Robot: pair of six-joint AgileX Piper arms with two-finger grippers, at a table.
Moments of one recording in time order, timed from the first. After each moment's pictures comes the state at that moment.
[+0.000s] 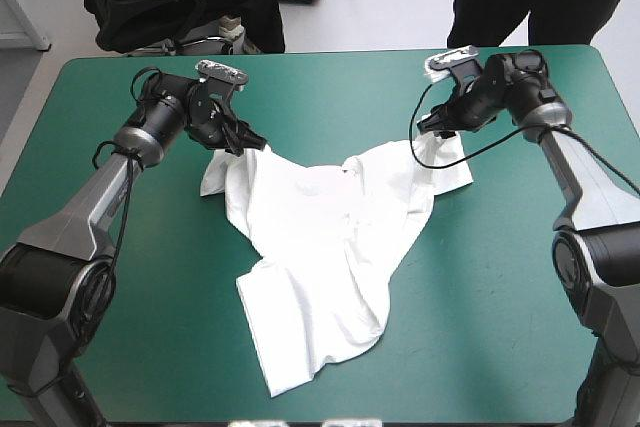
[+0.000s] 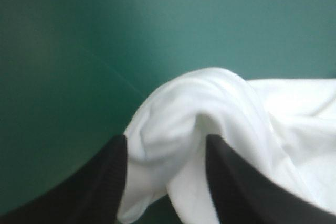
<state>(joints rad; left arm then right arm) -0.30 1.85 -1.66 0.03 0.93 0.13 0.16 1.95 -1.80 0.11 0.97 -0.29</state>
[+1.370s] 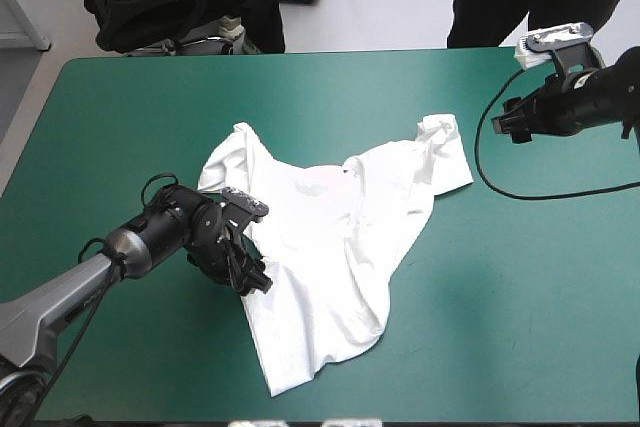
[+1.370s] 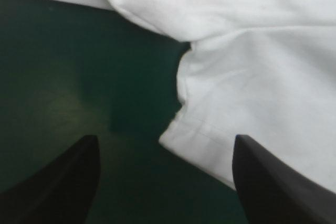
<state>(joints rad) -0.52 1.49 -0.95 -0.05 0.92 0.13 -0.03 1.48 -1.65 0.20 1.19 -0.34</state>
